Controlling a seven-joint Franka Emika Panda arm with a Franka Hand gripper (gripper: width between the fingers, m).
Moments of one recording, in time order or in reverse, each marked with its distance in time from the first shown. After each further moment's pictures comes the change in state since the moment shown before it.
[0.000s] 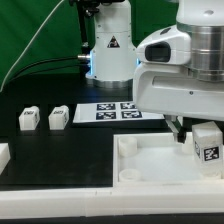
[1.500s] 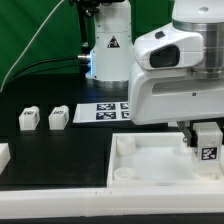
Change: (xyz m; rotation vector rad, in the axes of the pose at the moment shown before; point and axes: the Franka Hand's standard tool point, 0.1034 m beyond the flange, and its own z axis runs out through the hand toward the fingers) arm 0.003 0.004 -0.003 0.003 0.004 -0.318
